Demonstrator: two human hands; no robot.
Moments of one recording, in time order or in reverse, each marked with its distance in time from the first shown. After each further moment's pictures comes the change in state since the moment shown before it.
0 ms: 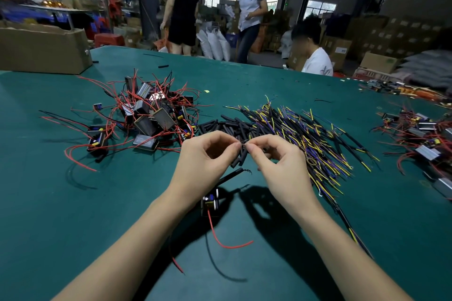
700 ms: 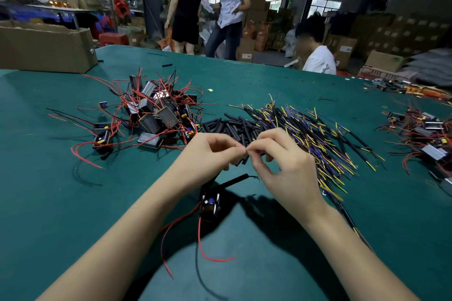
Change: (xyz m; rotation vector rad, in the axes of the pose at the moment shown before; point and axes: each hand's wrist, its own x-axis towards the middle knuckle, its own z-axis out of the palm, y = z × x) left_hand 0.012 0.004 -0.013 -0.004 -0.275 -0.218; right_hand -0.004 0.004 -0.010 -0.451 0.053 -0.594
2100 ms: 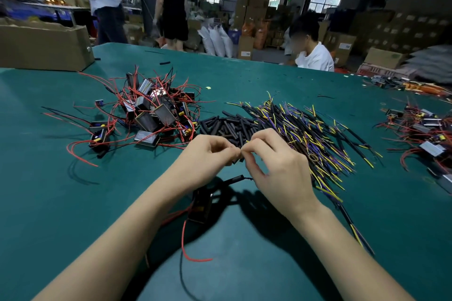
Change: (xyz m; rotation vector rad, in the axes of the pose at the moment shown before) left_hand 0.001 -0.003 0.005 0.158 0.020 -0.022; right_hand 0.000 -0.010 0.001 -0.171 -0.051 -0.018
